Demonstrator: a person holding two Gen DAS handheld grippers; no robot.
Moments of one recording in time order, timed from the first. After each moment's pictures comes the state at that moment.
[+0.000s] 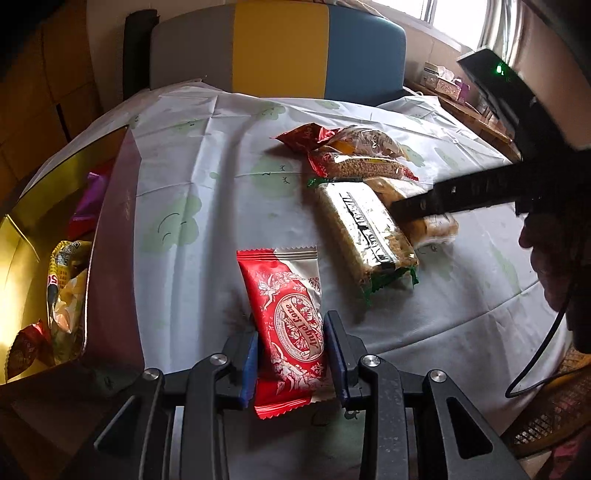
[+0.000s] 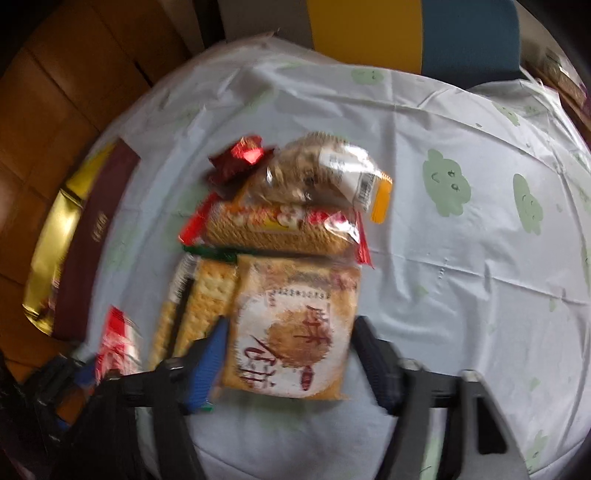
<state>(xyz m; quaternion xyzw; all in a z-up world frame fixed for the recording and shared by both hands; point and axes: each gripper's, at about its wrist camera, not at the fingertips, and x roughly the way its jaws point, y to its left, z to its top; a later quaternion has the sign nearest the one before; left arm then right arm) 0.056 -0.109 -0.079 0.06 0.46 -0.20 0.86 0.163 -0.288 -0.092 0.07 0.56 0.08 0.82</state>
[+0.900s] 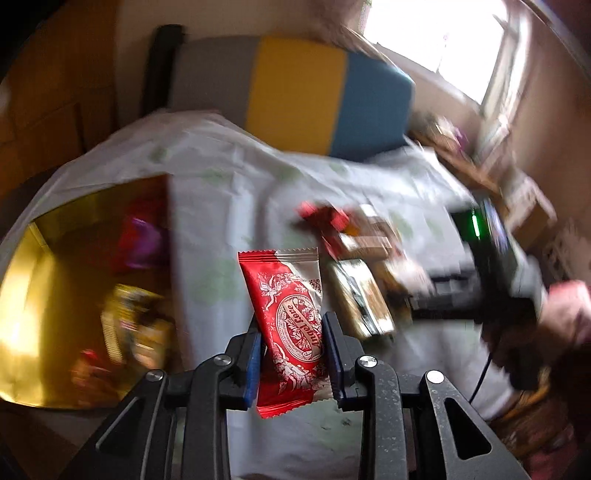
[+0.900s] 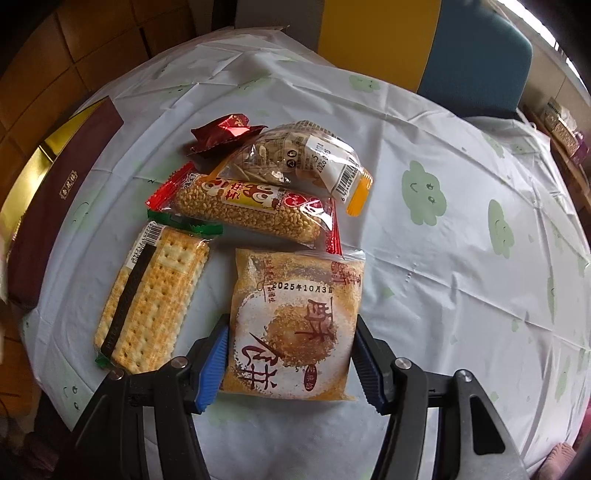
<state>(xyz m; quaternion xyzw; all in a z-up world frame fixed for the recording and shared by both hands) 0.068 -0.050 0.001 -0.03 0.42 -0.19 0.89 0.150 -0.276 -0.104 -0.03 0.55 0.04 0.83</state>
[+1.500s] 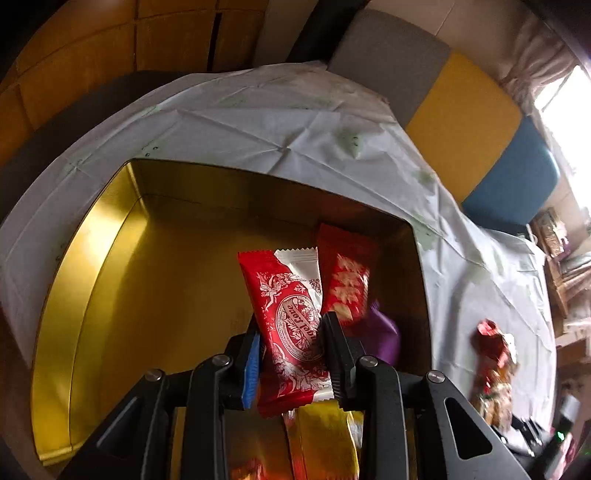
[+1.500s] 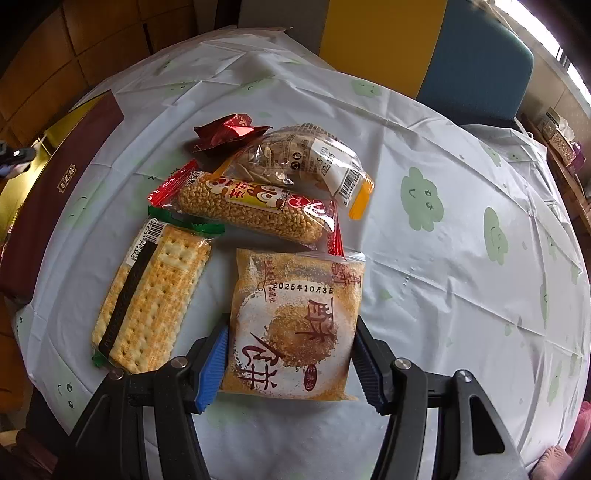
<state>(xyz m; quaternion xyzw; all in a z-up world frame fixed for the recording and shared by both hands) 0.223 0.105 -0.042 -0.16 0.51 0.00 0.85 0.150 -0.278 -0.097 -0.05 0.55 0.04 0.83</state>
